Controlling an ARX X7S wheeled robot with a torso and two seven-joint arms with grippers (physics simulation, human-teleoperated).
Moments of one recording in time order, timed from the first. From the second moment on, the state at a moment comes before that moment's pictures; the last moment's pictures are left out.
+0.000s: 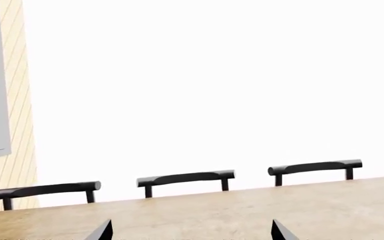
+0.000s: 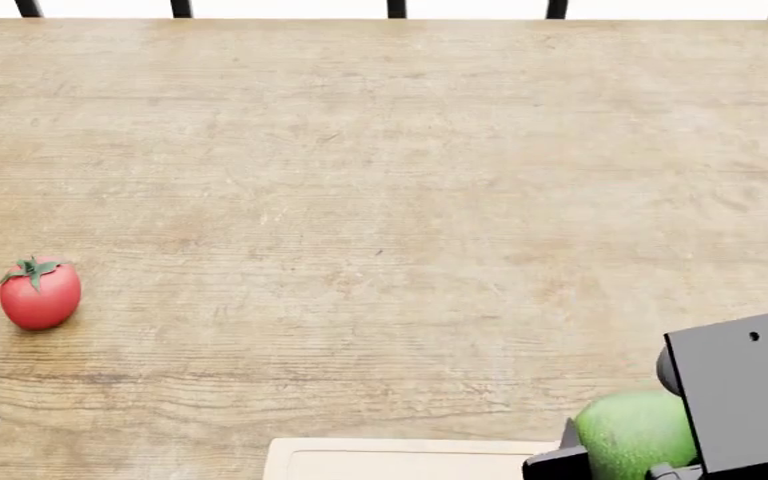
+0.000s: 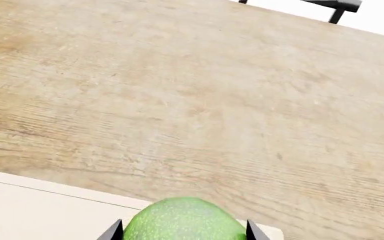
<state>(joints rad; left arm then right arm) -0.46 -0.91 0.13 1.03 -1.20 -0.60 -0.92 0.68 0.94 -0.10 -0.62 2.04 1.21 1.21</state>
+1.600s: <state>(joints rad) -0.71 -0.99 0.34 0.63 -1.80 -0.65 -1.12 1.03 0.92 -0.12 -0.65 1.99 1.12 1.22</state>
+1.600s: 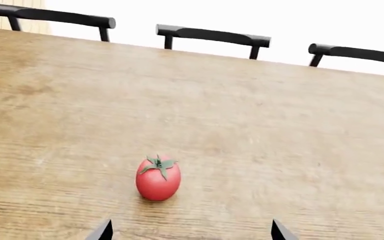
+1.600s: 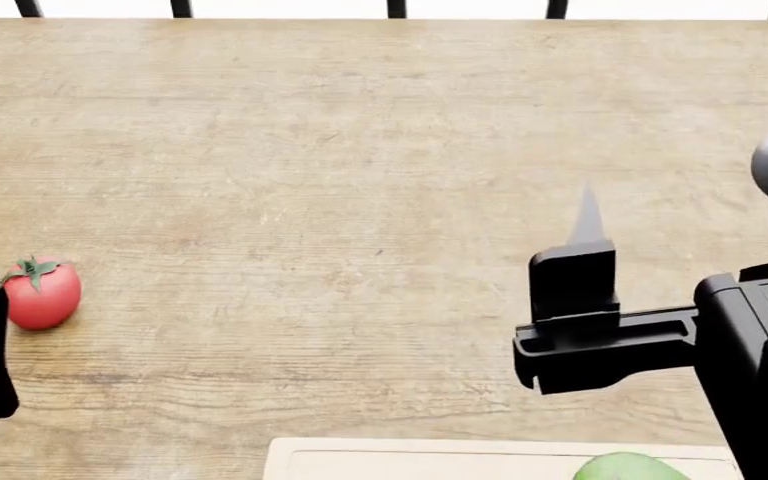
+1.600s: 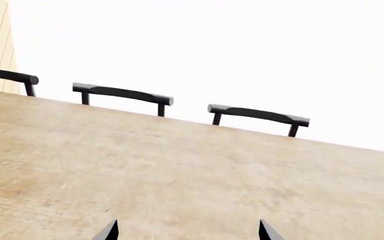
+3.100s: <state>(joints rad) -1.03 -0.63 0.69 -0.22 -1.36 -0.79 -0.75 0.89 1.02 -0.05 -0.75 2.12 0.99 1.27</state>
